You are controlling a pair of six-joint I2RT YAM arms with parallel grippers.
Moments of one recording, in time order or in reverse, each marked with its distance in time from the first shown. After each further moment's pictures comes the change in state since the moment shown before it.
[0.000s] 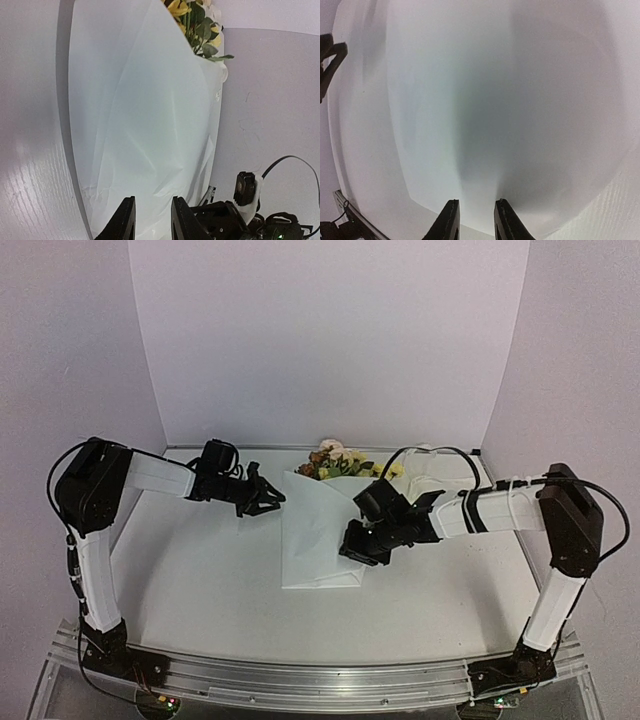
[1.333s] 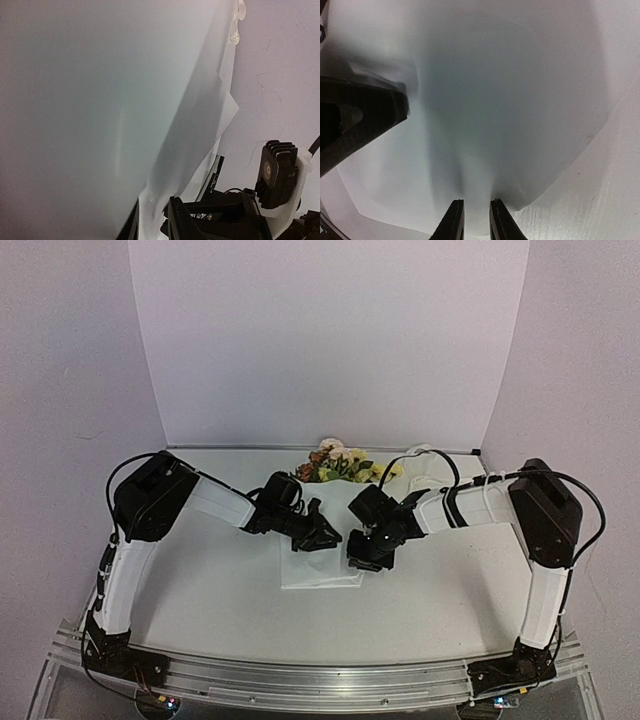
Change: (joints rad) left arm -0.301 0.296 0.174 0.132 0.002 -0.138; right arm -0.050 0.131 0.072 -0.139 0.003 -0.049
